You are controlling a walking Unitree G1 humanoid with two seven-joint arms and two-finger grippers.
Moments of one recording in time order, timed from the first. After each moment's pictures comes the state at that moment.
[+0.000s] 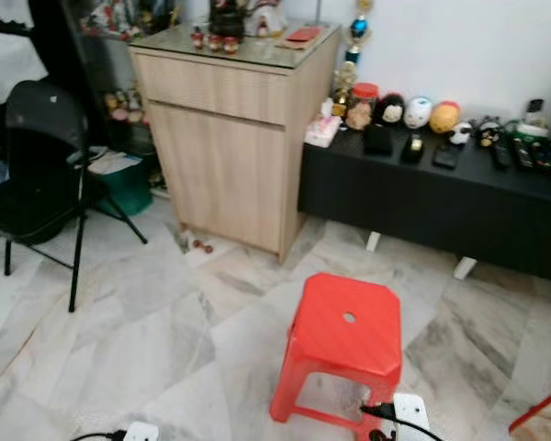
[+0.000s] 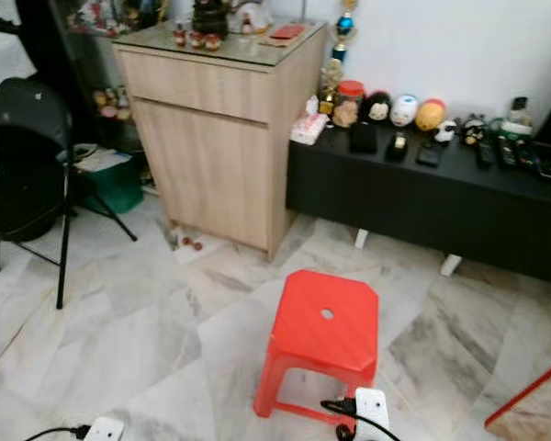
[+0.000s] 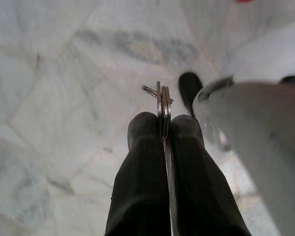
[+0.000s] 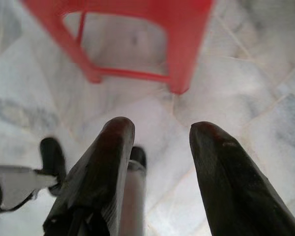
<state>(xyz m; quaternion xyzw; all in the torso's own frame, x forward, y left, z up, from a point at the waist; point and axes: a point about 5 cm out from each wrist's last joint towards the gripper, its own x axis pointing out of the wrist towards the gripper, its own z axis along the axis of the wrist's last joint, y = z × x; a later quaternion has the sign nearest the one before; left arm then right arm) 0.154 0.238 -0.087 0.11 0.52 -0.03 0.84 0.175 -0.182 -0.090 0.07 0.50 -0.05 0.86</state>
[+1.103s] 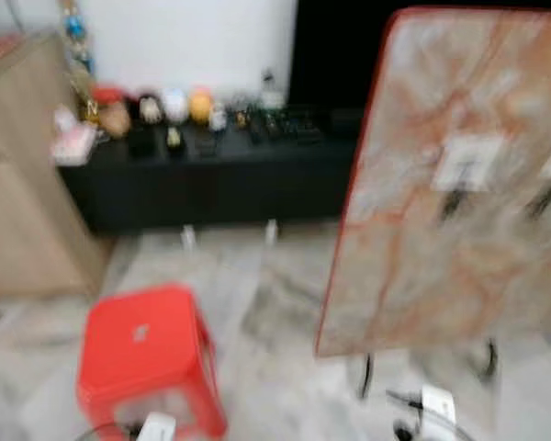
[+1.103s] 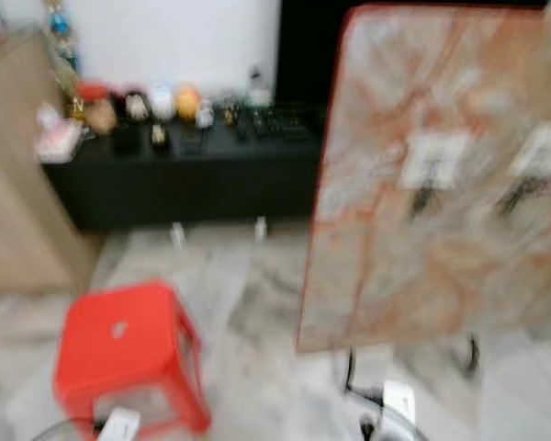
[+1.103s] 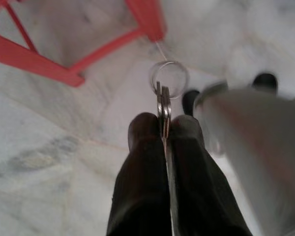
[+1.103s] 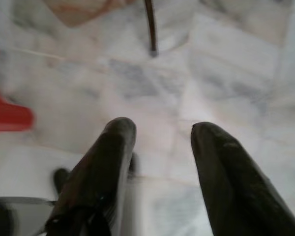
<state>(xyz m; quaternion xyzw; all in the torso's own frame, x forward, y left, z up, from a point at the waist) 0.140 0.231 -0.094 0.11 0.54 -0.03 0.83 0.176 -0.183 -0.089 0.12 0.49 -0.09 0.86</state>
